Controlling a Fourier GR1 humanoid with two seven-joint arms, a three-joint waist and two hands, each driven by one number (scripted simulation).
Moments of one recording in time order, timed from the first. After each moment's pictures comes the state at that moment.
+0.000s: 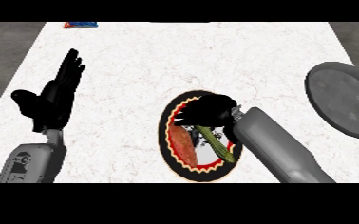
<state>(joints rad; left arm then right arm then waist) -0.22 0.25 0.01 -1.49 0.08 0.14 0.09 -0.67 -0.22 0.66 -1.04 1.08 0.47 -0.60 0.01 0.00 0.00</state>
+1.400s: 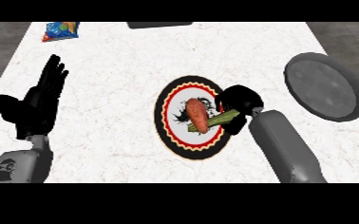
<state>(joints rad) -0.17 0.26 0.10 -1.49 0.06 0.12 0.08 -0.58 -0.13 0.21 -0.82 1.12 0.32 -0.21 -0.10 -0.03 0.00</state>
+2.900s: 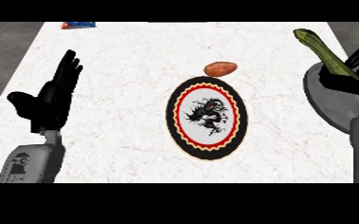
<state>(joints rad) -0.21 0.22 0.07 -1.48 0.05 0.09 0.07 -0.40 -0.27 -0.37 -1.51 0.92 -0.12 0.41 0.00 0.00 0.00</state>
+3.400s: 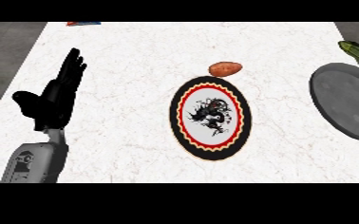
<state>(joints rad) -0.23 0.21 0.06 -1.48 0.03 0.08 0.07 -0.47 -0.52 -0.54 -0.94 0.91 -0.34 0.09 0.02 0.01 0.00</state>
